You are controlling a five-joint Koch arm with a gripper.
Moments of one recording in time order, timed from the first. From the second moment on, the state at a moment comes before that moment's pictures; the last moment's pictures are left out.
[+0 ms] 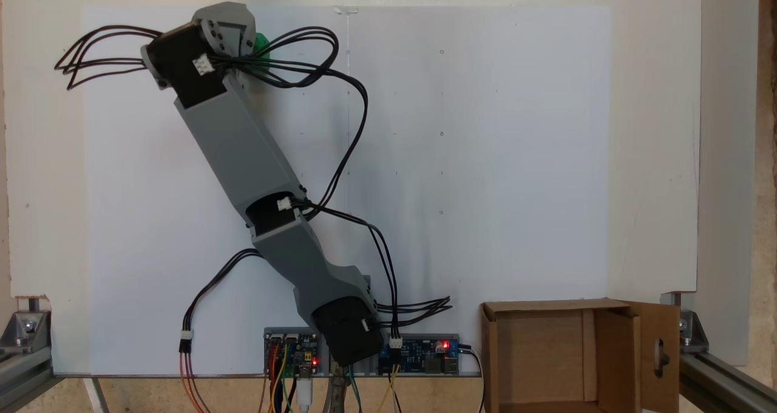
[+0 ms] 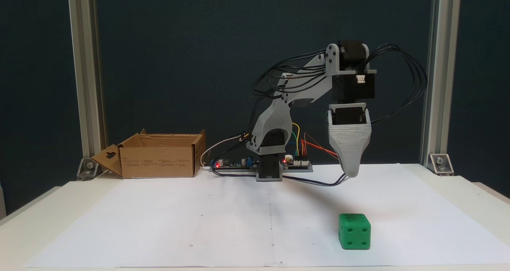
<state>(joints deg) -22.8 44.8 18.4 83.4 29.5</state>
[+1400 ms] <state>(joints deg) -22.1 36.9 12.4 82.6 29.5</state>
